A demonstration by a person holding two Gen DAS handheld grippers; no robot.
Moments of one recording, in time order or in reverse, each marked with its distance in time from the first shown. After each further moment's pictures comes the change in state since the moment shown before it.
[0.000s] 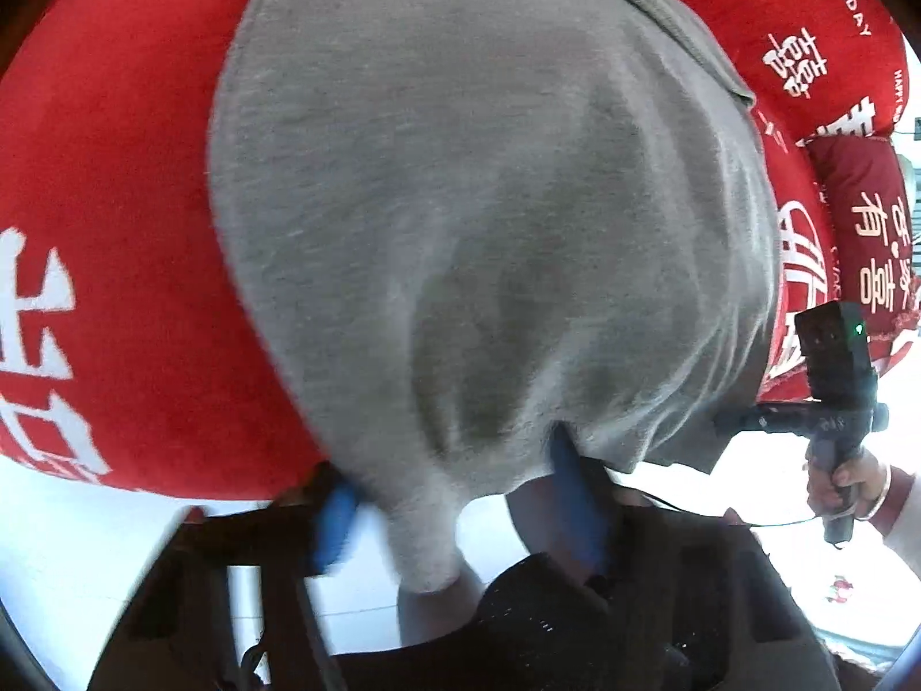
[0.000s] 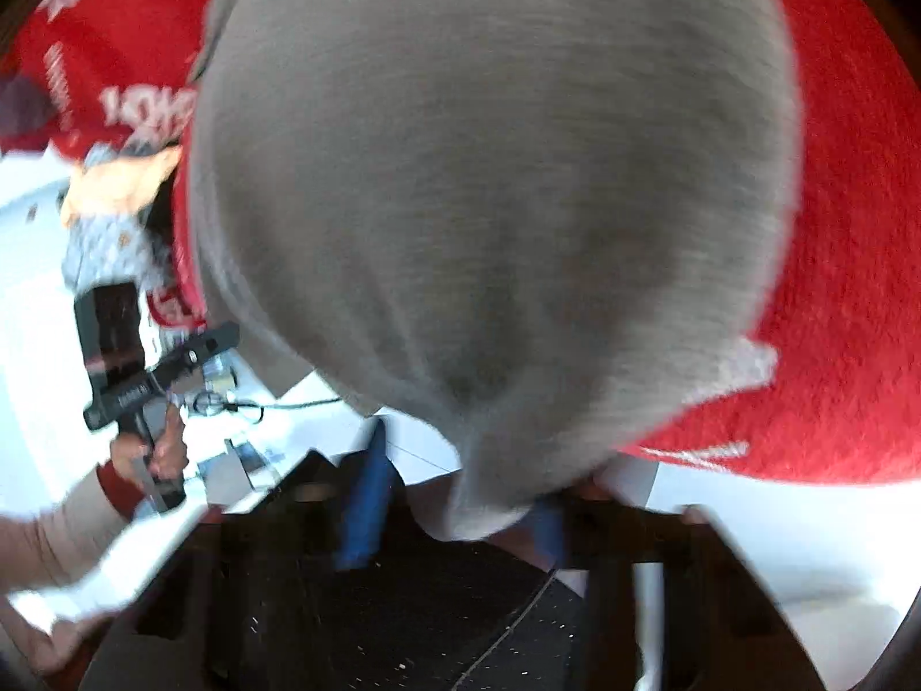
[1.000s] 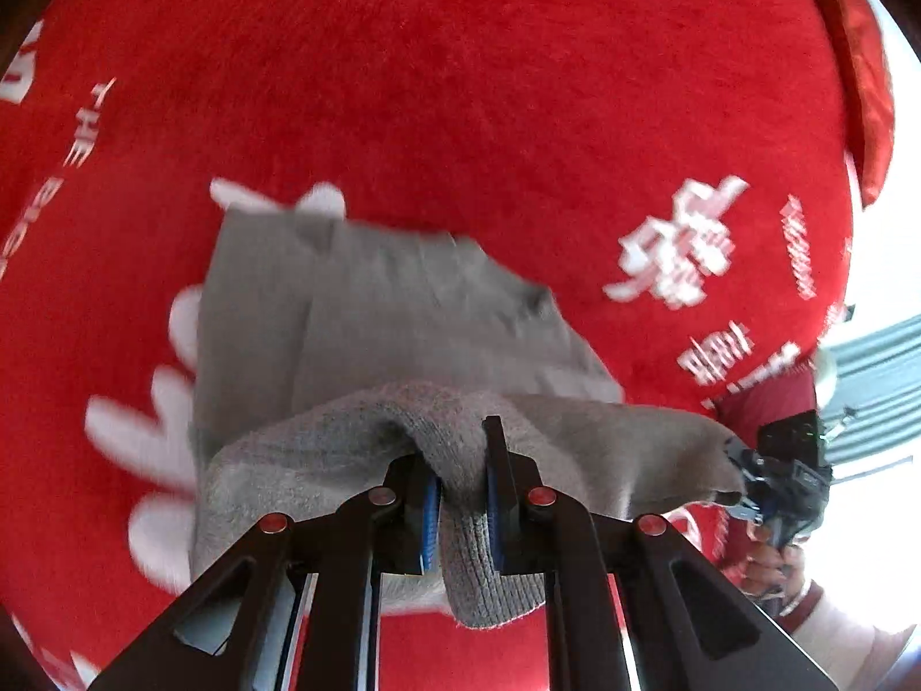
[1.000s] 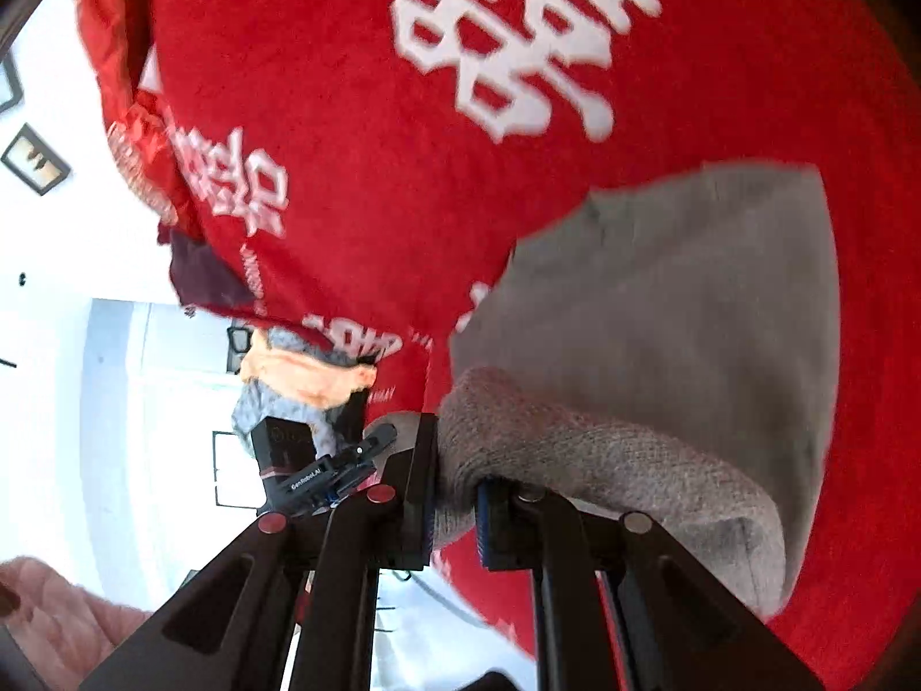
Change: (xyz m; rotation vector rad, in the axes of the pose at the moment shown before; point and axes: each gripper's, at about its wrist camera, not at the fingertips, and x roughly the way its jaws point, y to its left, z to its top) left arm -0.127 -0.003 0.250 -0.159 -0.451 -0.215; right arm -0.230 0.105 0.216 -0.155 -0.448 0.385
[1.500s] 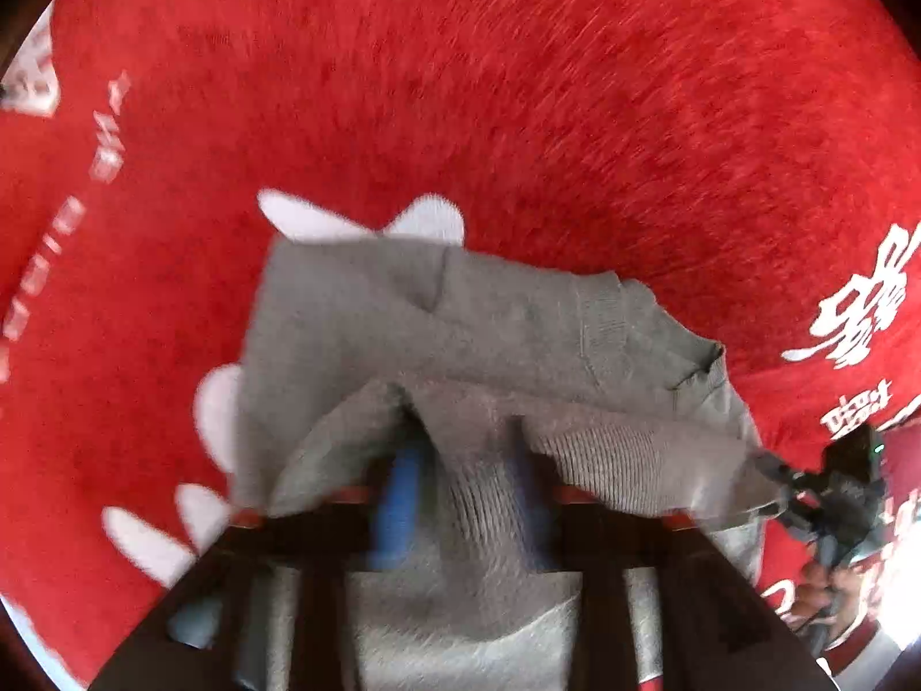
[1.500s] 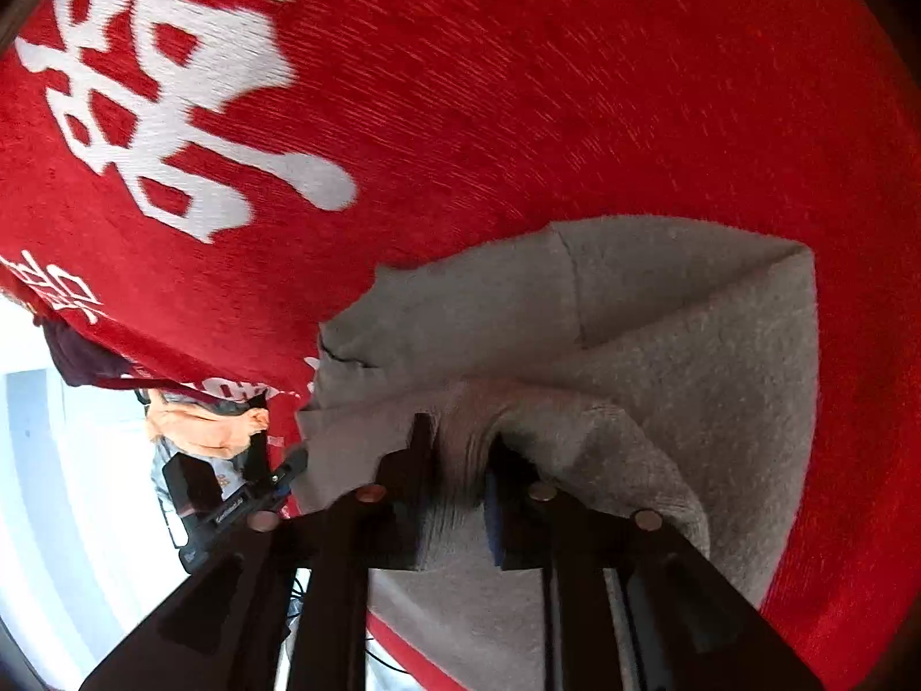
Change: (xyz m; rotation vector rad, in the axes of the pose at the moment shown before) left arm 0.065 0.023 0.046 -0.036 0.032 0.334; right arm 0.066 -0.096 0.078 0.161 0.069 -0.216
